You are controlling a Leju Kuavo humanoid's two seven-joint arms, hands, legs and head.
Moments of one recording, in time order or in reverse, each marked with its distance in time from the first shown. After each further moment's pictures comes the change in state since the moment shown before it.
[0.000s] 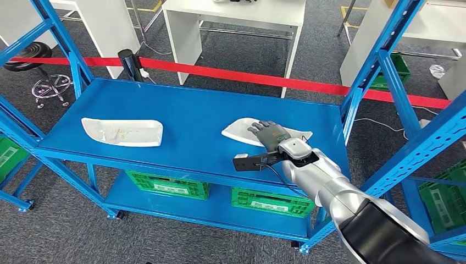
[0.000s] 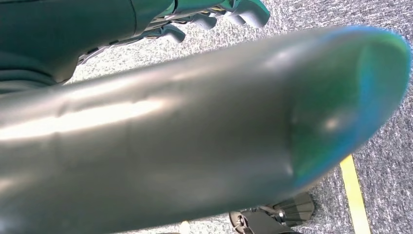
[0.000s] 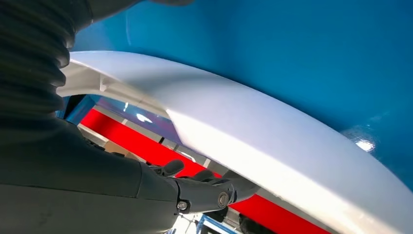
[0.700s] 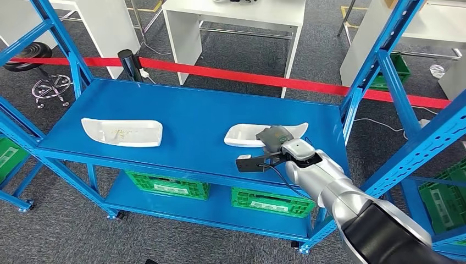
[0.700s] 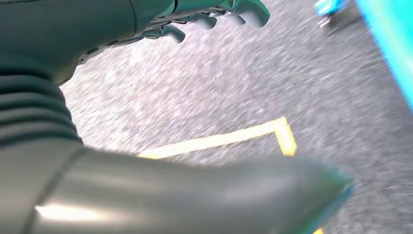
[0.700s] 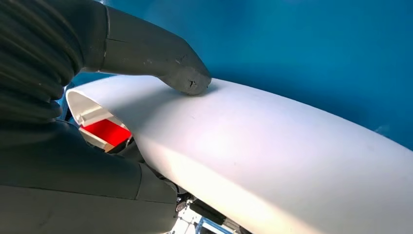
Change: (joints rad) left arm -0.003 0.000 0.000 -0.002 -0.040 0.156 -0.172; right arm 0.010 -0.015 -0.023 0.002 0.009 0.017 -0.027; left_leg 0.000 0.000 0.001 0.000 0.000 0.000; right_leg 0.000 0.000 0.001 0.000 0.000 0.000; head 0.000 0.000
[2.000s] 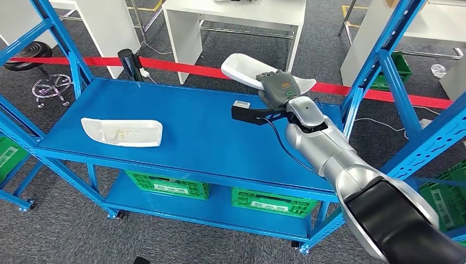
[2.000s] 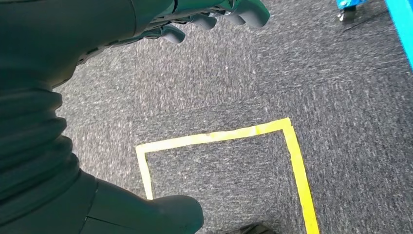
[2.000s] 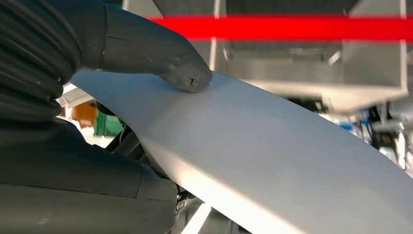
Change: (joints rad) left arm -0.015 0.044 0.014 -0.002 0.069 -0.083 0.012; right arm -0.162 0.019 -0.144 -0.077 -0.003 -0.292 0.011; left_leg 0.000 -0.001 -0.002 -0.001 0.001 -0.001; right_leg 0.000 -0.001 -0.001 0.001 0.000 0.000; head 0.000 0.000
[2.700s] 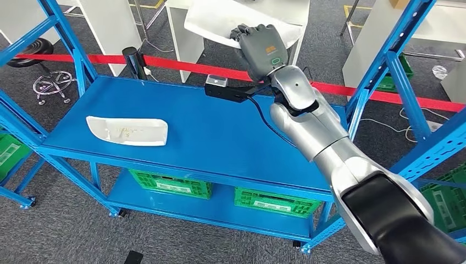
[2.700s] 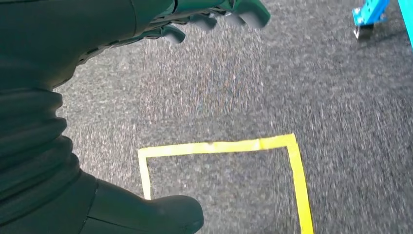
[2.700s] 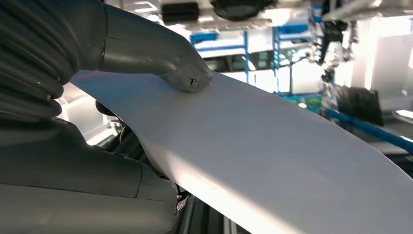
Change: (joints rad) left arm -0.030 0.021 0.030 -0.002 0.015 0.011 0.036; right arm -0.037 0.045 -0.078 -0.277 0.180 -0.069 0.007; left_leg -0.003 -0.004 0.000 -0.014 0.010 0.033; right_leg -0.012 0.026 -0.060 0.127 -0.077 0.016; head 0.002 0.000
